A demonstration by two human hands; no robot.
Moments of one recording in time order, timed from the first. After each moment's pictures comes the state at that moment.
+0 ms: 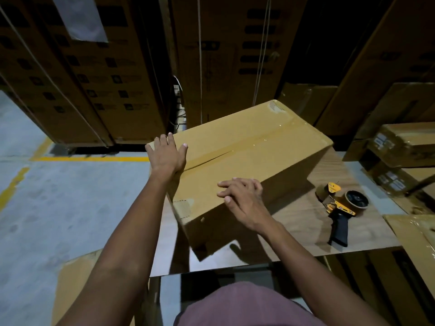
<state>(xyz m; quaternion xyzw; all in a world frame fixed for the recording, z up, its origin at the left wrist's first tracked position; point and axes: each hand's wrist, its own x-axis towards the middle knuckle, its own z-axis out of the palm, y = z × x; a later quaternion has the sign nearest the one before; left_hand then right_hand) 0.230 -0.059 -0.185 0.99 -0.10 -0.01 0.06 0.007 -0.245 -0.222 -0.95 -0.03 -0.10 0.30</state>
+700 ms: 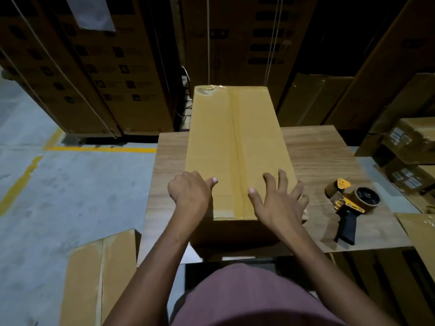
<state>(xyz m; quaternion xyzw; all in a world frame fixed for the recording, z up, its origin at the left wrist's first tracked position) 0.075 -0.088 -0.137 0.99 -0.03 -0.11 -0.09 -0.030 -0.252 -0.176 -0.95 0.27 0.05 0.12</state>
